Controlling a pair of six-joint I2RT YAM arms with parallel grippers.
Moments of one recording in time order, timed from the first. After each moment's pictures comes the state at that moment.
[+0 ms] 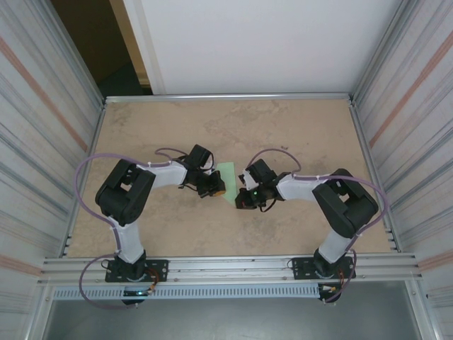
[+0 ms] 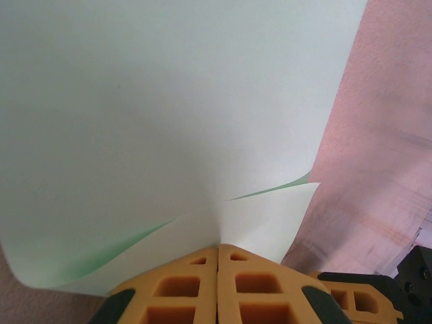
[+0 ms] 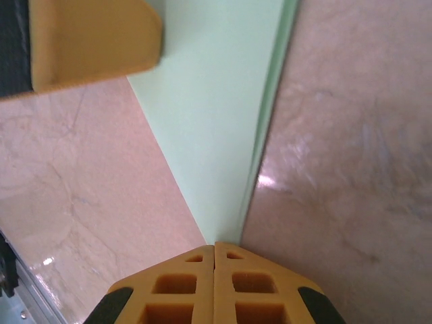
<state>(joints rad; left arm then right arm) -0.56 1.87 1.00 -0.26 0.53 -0.82 0.68 1.68 0.77 -0.20 -0.47 0.56</state>
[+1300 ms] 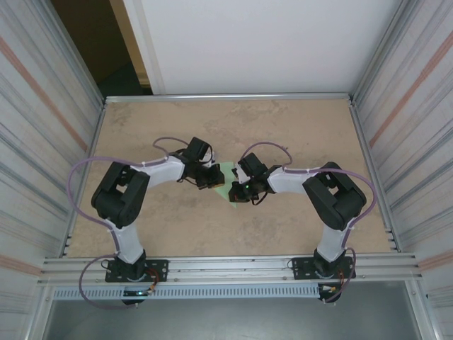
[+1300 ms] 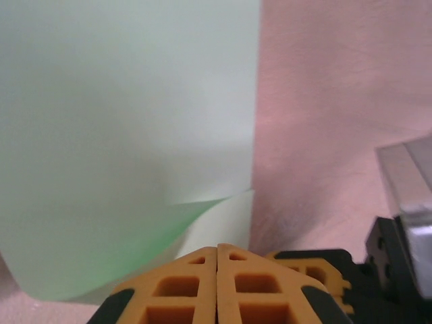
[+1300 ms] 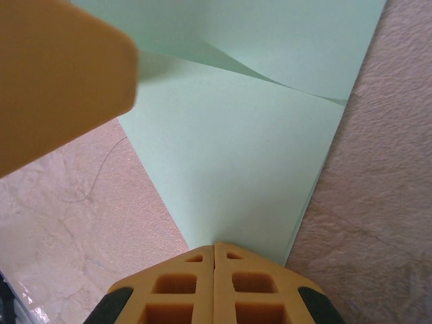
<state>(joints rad) -0.54 1.81 1.04 -0.29 0.51 -0.69 0.70 1.81 0.93 -0.22 -0.42 0.57</state>
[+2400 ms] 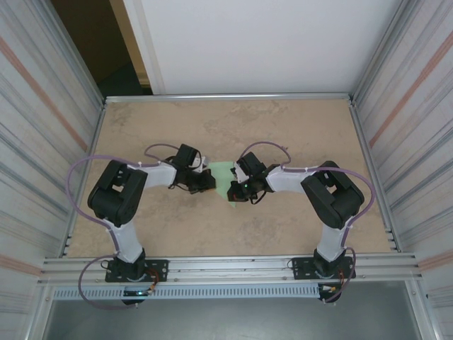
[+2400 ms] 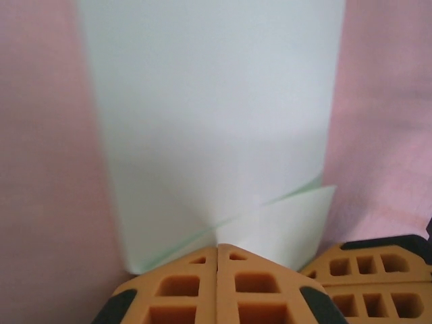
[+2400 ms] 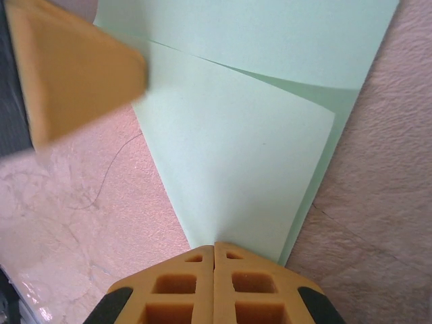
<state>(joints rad) -0.43 1.82 0.91 -0.17 0.54 -0.58 0.69 1.83 0.95 -0.23 -0.43 0.57</state>
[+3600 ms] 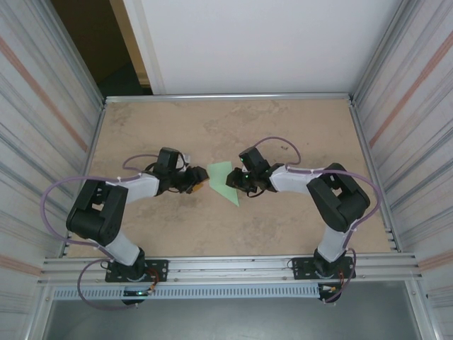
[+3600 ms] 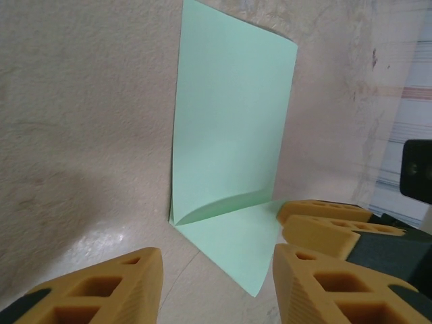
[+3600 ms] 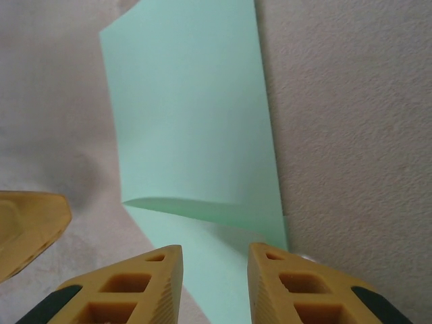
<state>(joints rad) -0.36 1.60 0.70 0.04 0.57 -0.90 0.68 1.78 0.94 -0.08 -0.23 0.89</state>
